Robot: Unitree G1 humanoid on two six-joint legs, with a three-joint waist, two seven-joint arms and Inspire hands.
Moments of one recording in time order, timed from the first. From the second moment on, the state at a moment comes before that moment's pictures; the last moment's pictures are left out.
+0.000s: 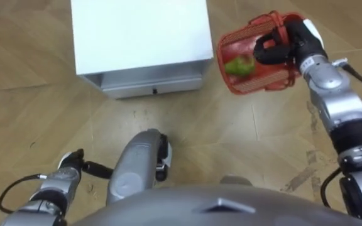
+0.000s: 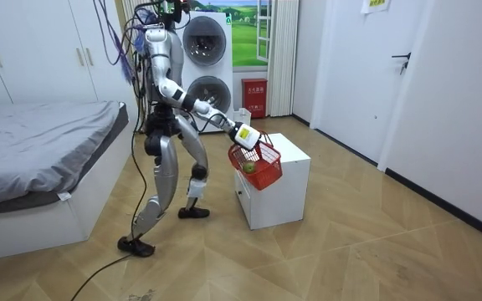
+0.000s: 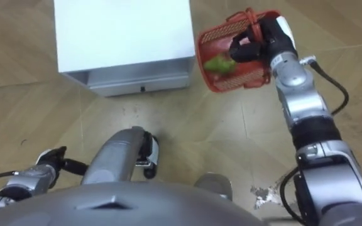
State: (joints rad) left arm 0.03 0.31 -0.09 1.08 0.01 0.16 0.01; right arm -0.24 -0.42 0.18 0.52 0.08 0.10 0.03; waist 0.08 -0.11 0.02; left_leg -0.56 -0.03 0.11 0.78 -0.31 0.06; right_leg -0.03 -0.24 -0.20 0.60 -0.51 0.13
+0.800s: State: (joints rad) left arm 0.14 0.29 0.01 1.03 0.08 0.15 0.05; right arm -0.17 -0.34 0.16 0.39 0.02 0.11 0.13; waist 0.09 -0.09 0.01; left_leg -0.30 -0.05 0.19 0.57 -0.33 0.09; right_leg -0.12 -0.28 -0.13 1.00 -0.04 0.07
